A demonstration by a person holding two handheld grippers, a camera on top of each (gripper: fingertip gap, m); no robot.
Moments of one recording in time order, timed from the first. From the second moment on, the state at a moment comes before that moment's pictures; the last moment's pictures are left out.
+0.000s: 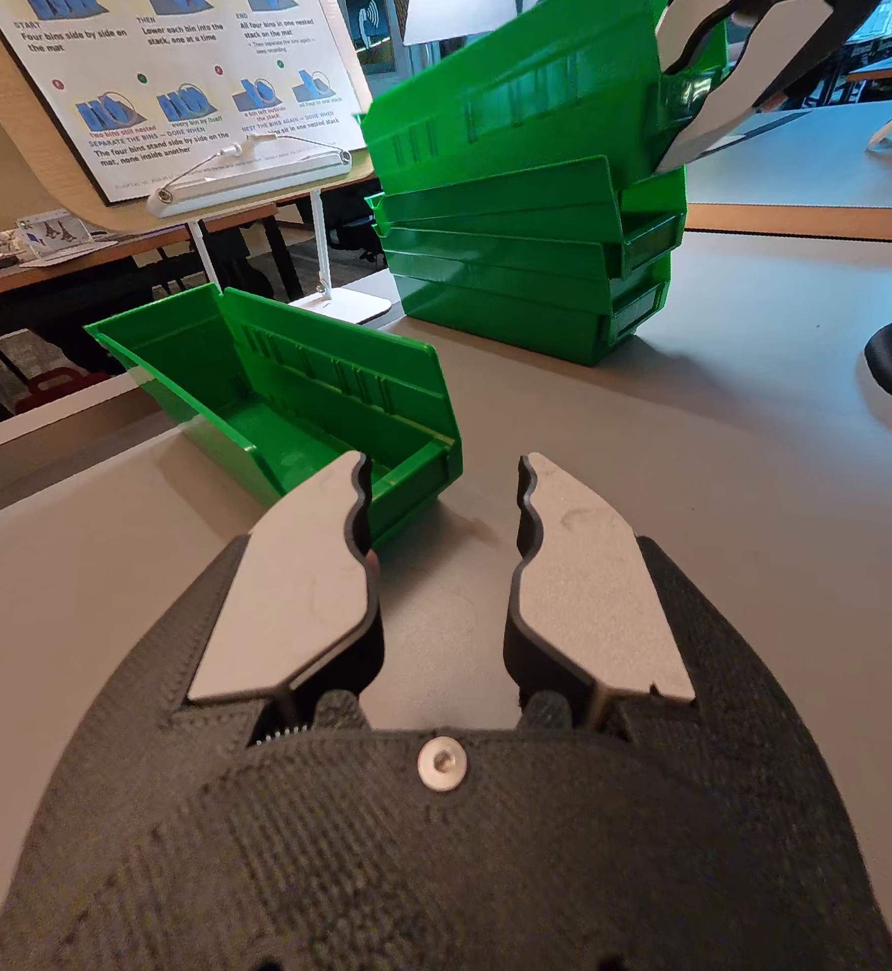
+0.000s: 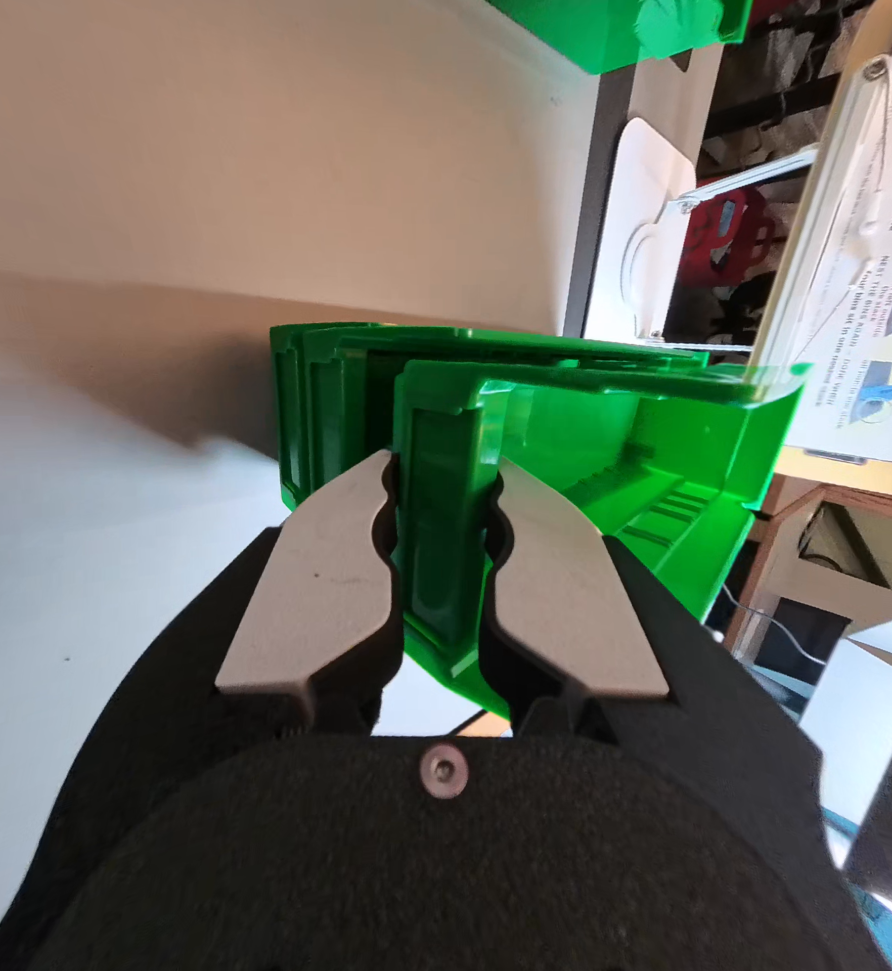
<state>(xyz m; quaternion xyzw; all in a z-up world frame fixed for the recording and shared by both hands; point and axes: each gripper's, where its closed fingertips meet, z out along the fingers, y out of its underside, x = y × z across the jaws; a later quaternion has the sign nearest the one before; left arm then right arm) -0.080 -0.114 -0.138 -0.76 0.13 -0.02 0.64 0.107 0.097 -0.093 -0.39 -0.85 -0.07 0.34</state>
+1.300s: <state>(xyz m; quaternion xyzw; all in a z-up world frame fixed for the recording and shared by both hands) -0.099 -0.053 -0.204 -0.86 0.36 0.20 0.30 0.215 0.004 -0.144 -0.60 -0.54 0.29 0.51</state>
